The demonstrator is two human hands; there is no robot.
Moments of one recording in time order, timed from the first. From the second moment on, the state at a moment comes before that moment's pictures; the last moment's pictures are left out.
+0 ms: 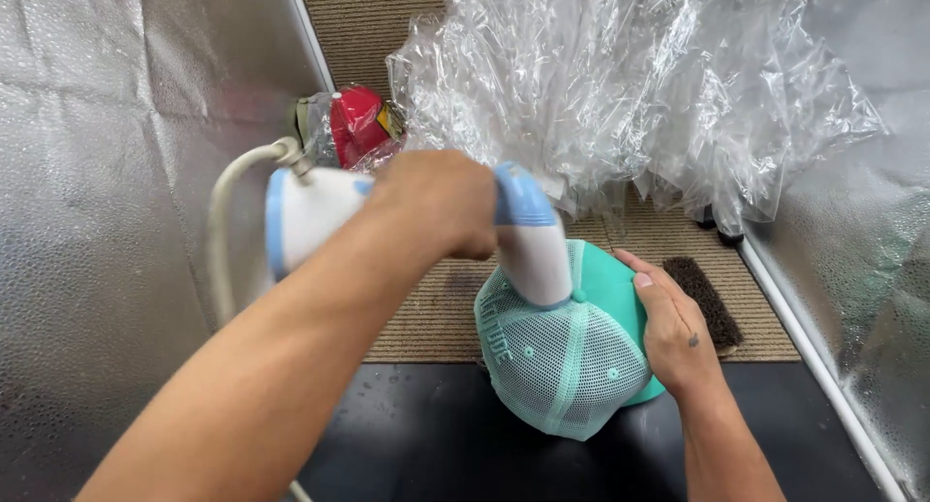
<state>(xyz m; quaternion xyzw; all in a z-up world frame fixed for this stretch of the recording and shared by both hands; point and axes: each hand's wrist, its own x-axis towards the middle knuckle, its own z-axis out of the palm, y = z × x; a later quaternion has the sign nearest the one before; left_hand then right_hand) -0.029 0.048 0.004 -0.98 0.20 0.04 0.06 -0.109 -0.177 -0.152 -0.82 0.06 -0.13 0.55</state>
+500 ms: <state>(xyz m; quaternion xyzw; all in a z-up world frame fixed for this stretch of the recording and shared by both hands) 0.032 -0.008 -0.031 -0.96 0.27 -0.08 0.04 -0.107 -0.180 -0.154 -0.84 0.07 -0.15 0.51</state>
